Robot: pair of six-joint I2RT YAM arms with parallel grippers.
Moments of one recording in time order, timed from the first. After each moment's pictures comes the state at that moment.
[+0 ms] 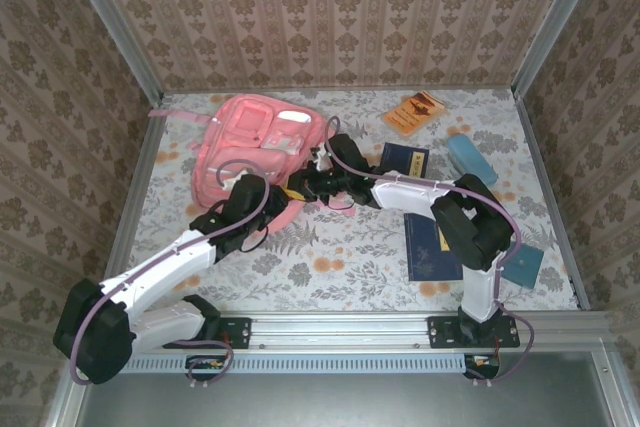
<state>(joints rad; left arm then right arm) -0.67 1.09 0.63 -0.24 -0.16 -1.13 0.69 1.91 1.21 0.19 -0.63 1.24</state>
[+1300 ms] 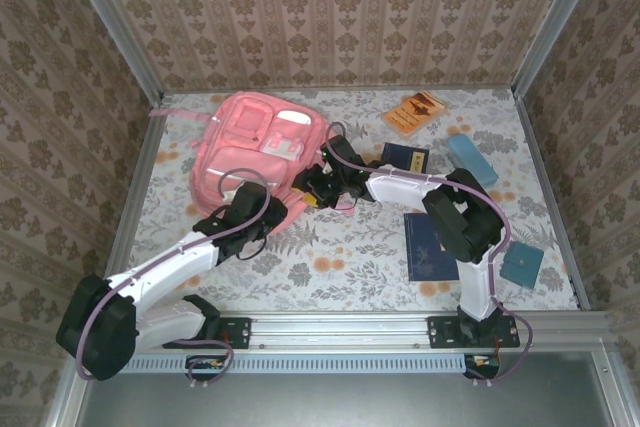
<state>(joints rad) -0.65 1.11 0.57 -0.26 -0.10 -1.16 0.66 1.98 1.30 -0.11 -0.45 1.26</state>
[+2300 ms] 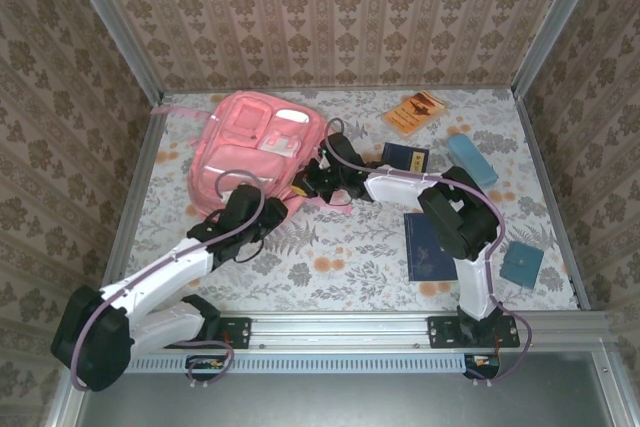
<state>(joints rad) -0.64 1.03 0.54 -0.25 -0.06 -1.11 0.66 2.00 1.30 0.08 -0.50 1.30</state>
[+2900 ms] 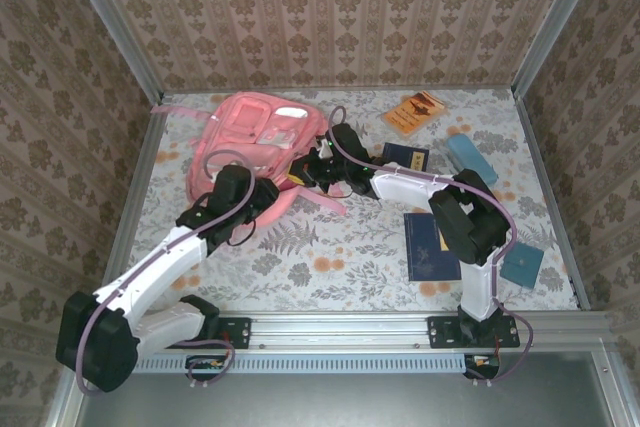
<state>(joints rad) -0.54 1.07 0.68 -0.33 -0.04 -1.01 0.65 1.94 1.30 0.16 -0.55 1.28</state>
